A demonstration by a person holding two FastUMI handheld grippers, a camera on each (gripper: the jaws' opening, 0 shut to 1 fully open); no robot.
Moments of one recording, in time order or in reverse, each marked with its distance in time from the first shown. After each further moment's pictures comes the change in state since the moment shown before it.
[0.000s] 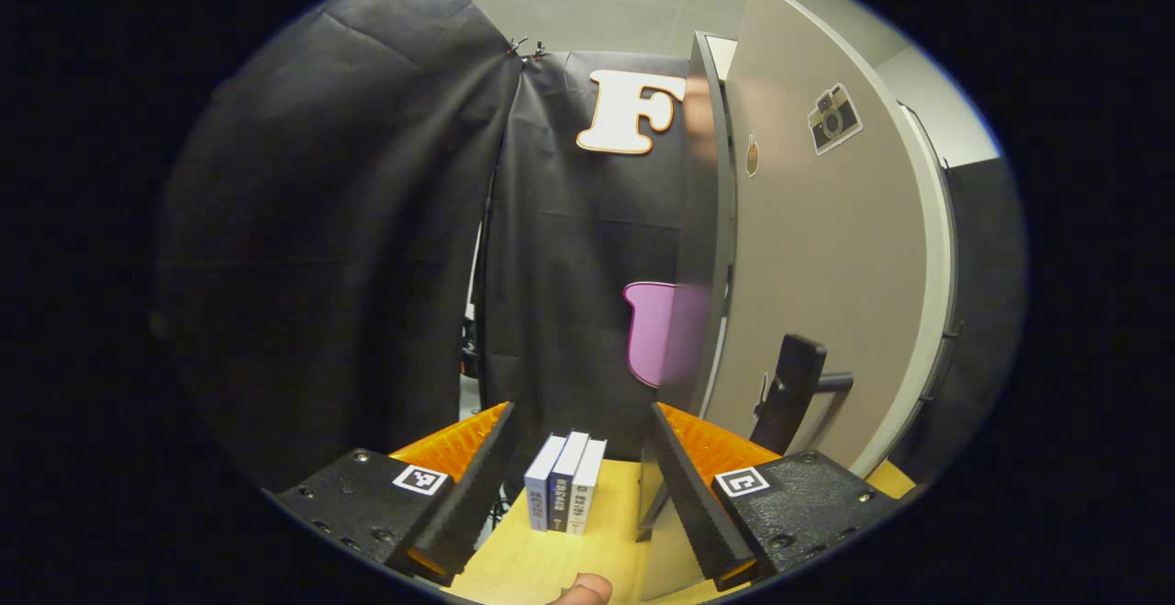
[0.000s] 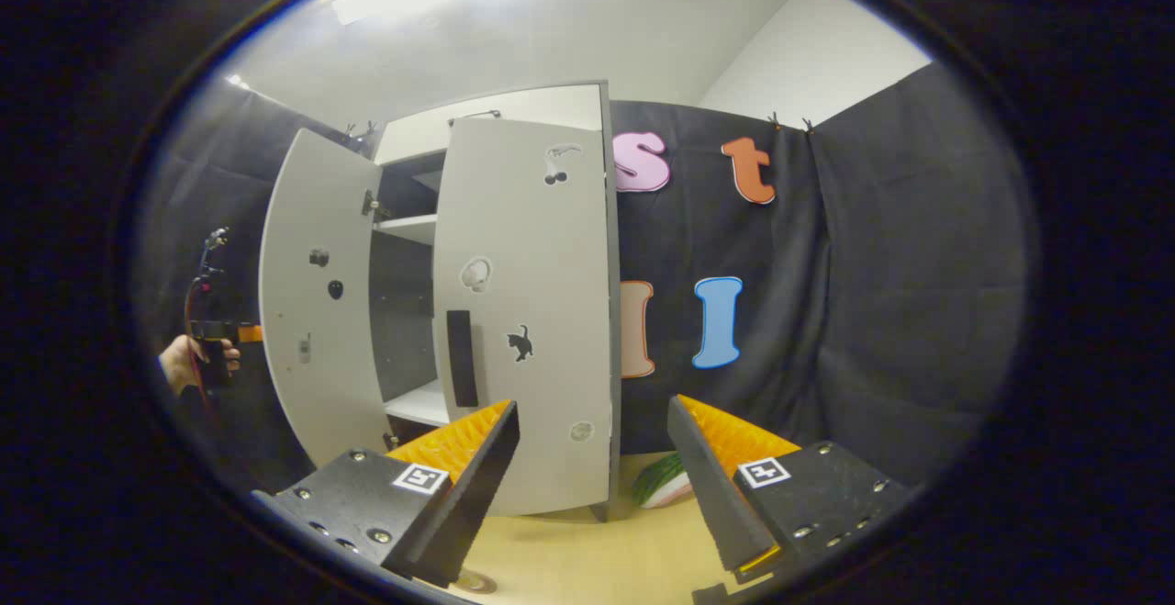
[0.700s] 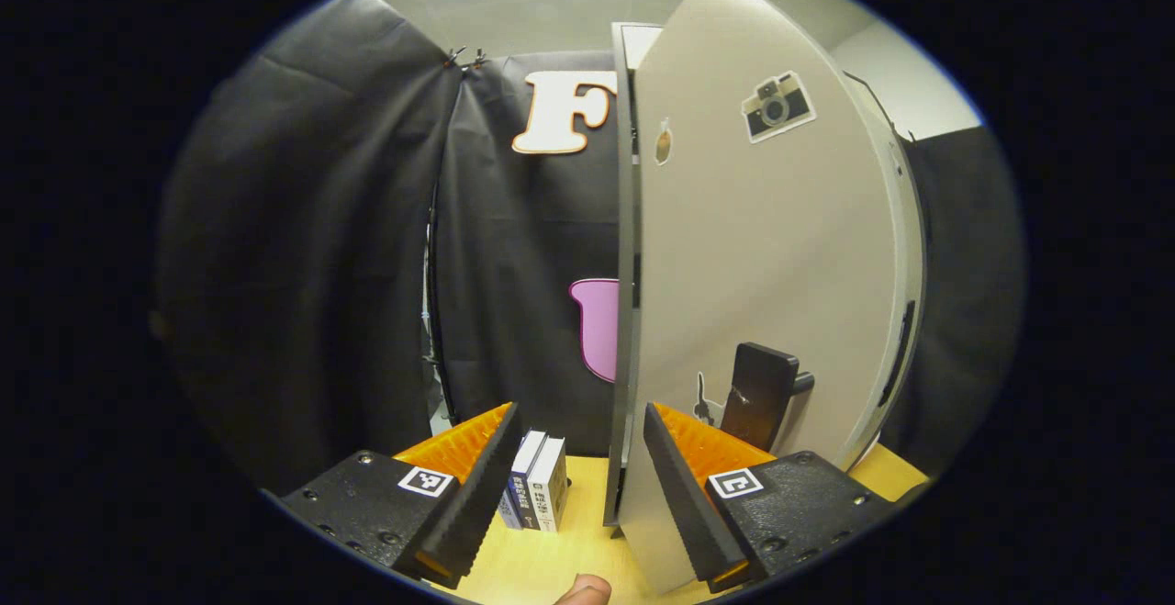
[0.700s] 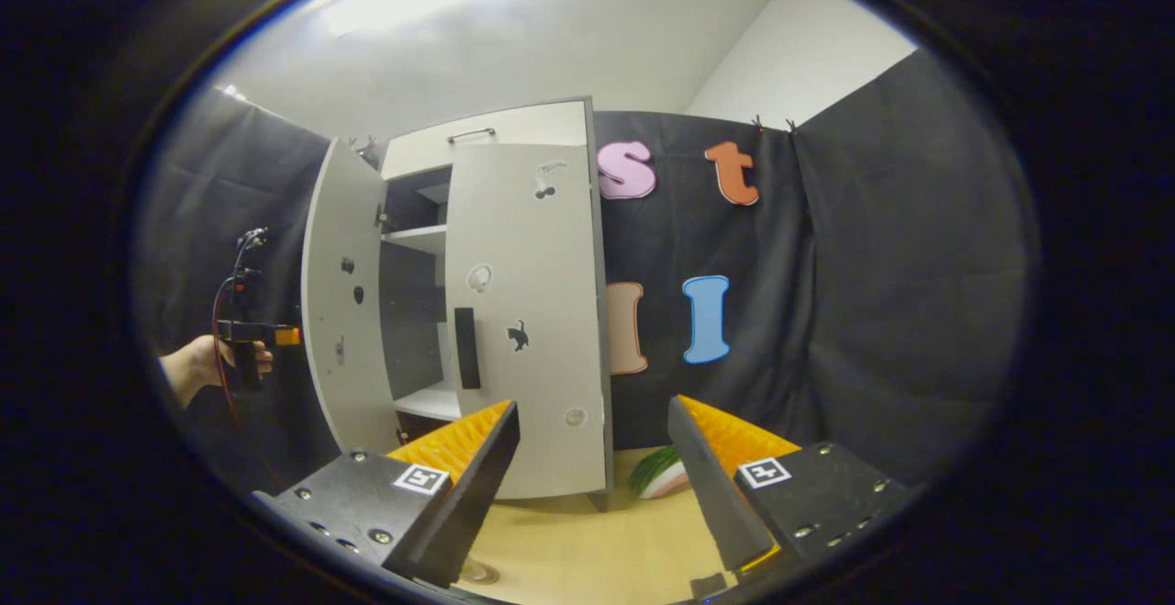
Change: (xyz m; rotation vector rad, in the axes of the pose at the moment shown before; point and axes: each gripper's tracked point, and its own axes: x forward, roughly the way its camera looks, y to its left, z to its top) left arm -0.006 -0.078 0.000 0.123 -0.010 -0.060; right arm -0.041 -0.024 -0.016 -0.003 0.004 -0.034
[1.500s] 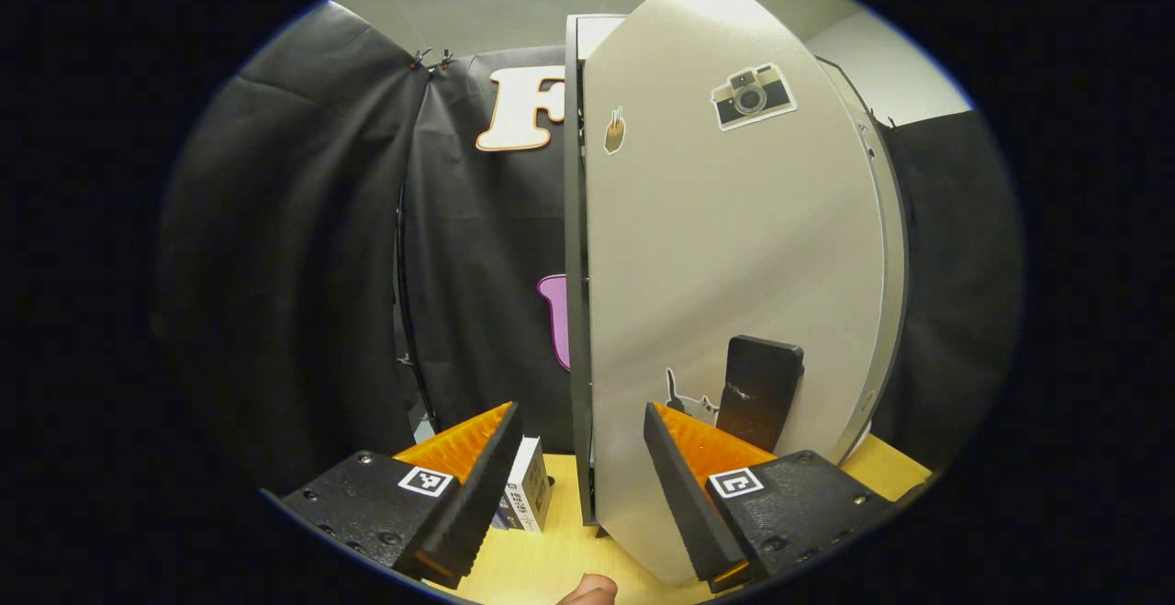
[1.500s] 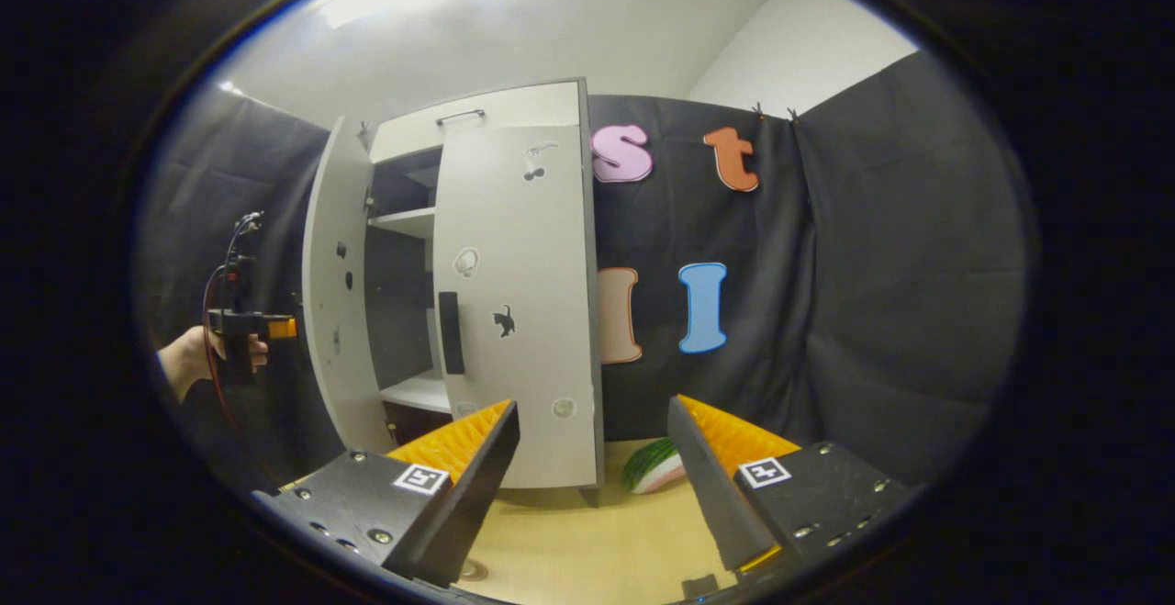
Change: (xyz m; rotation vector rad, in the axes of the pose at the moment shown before) left arm 0.010 -0.039 -0.003 0.016 0.017 -0.049; right arm 0.027 -0.009 -0.010 -0.019 0.038 -0.006
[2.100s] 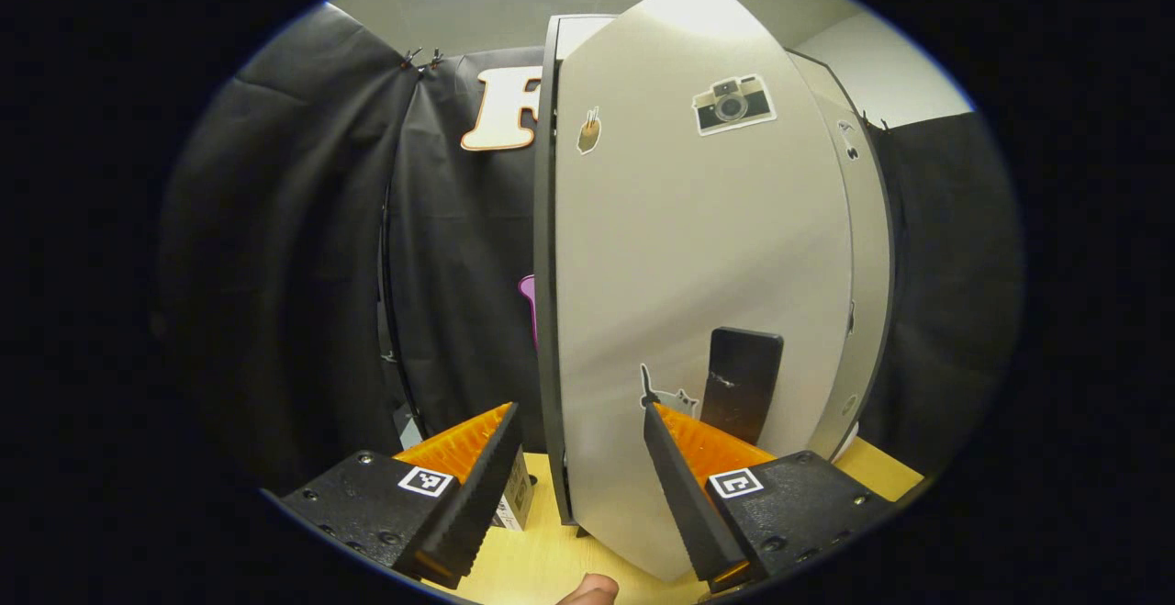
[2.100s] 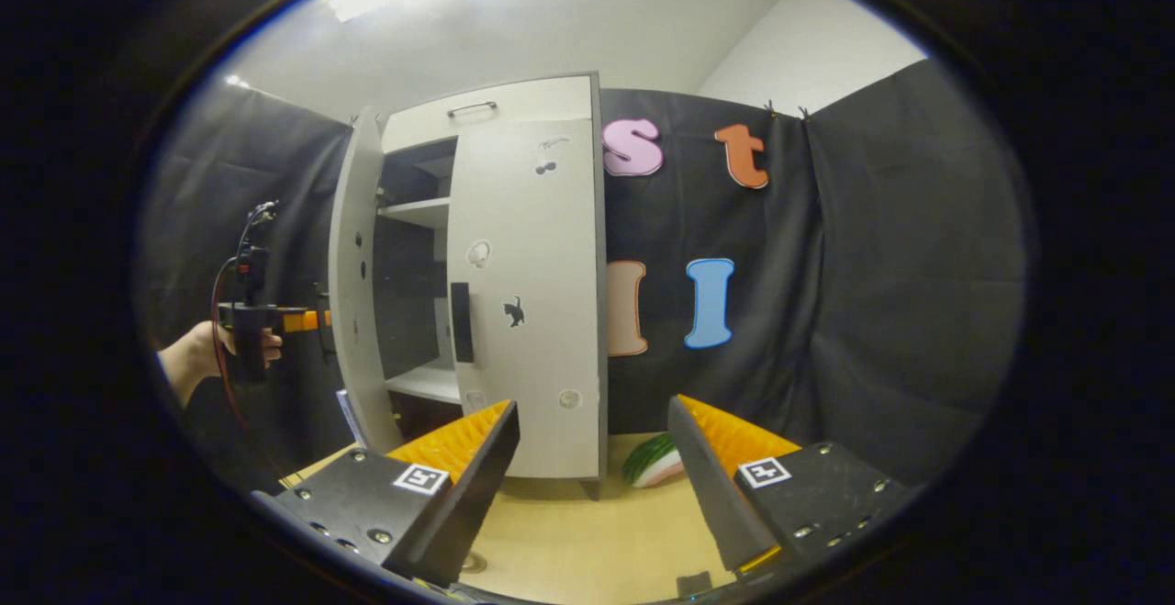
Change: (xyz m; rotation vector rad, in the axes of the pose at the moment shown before) left arm -0.007 -0.032 -0.001 -0.003 0.003 -0.022; right arm -0.014 0.010 0.000 -0.013 0.026 0.024
